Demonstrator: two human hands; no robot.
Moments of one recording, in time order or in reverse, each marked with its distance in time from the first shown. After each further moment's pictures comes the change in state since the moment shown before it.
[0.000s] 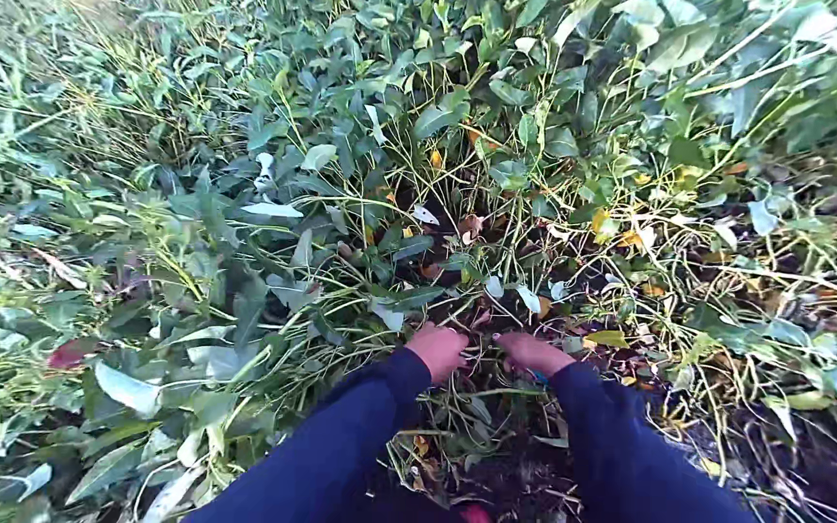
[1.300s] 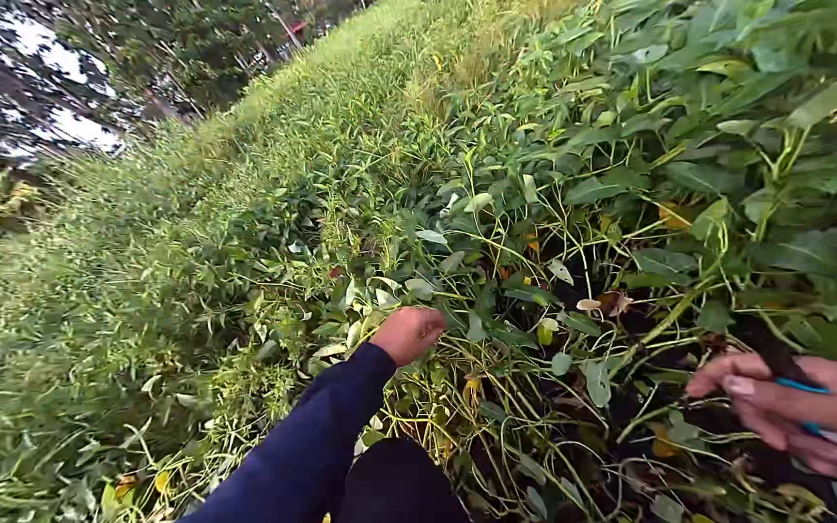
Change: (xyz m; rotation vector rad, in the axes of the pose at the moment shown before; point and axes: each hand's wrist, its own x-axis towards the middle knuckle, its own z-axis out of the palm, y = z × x) left_hand -0.144 0.016 -0.064 -0.164 0.669 -0.664; right_hand -0.099 -0.049 -0.256 -0.287 -0.381 -0.734
